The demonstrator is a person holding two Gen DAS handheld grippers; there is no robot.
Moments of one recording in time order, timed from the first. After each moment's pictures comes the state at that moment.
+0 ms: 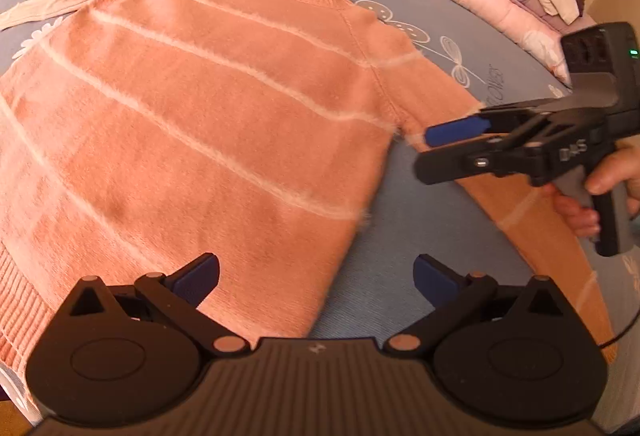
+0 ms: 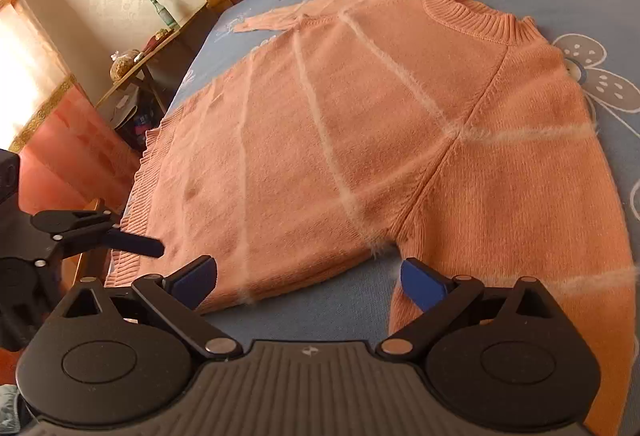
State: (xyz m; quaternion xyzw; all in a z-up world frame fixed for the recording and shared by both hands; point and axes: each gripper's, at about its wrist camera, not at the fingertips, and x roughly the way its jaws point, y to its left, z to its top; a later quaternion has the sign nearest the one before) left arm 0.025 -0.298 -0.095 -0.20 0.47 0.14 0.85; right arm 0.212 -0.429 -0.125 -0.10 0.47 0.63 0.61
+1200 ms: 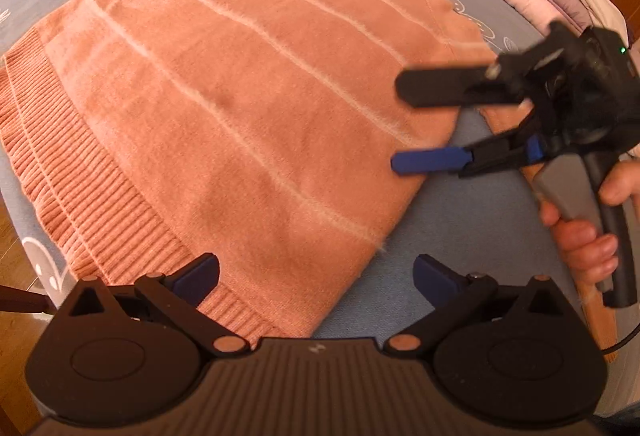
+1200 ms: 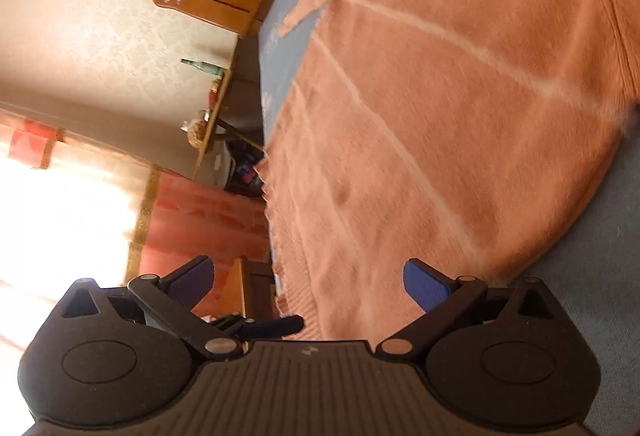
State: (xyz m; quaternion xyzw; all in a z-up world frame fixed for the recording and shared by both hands) left arm -0.048 -0.298 -0.103 -0.27 0.48 0.21 0.81; right arm 0.150 -0.370 -0.169 0.10 0.64 0.60 0.47
